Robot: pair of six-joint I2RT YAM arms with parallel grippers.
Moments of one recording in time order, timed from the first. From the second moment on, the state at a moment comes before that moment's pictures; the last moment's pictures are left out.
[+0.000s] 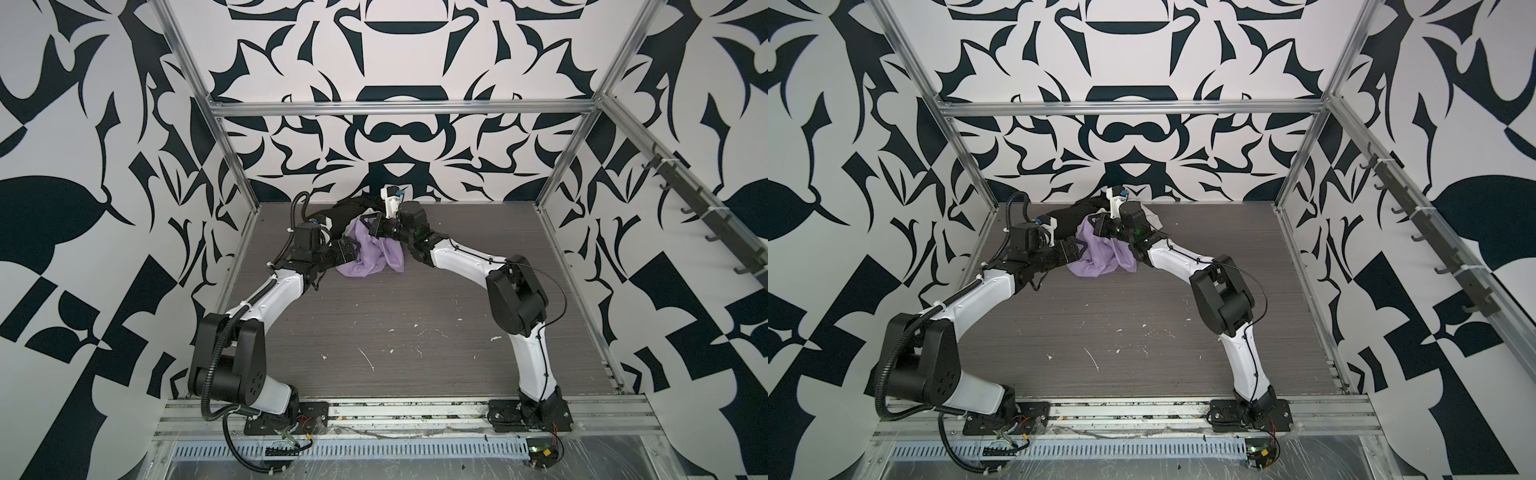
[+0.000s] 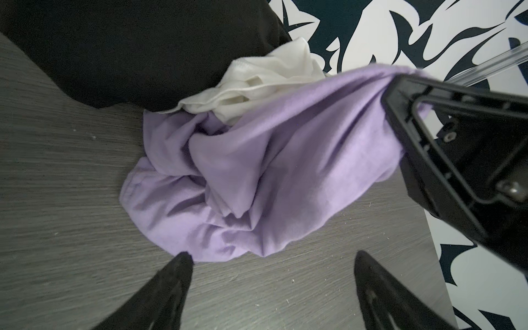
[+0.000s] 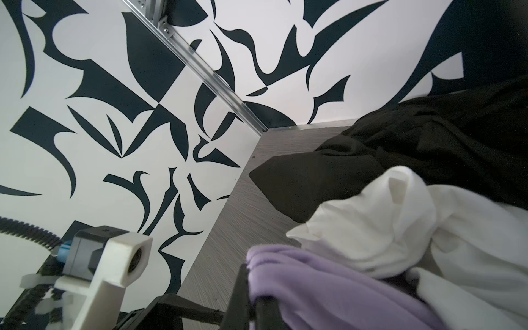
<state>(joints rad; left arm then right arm) -0.22 1.48 0.95 -0.08 0.35 -0.50 0.64 2.14 1.67 0.29 -0.34 0.70</state>
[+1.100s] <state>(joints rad) -0.22 1.44 0.89 -0.03 0.38 -0.48 0.64 2.14 1.84 0.31 -0.40 0.66</state>
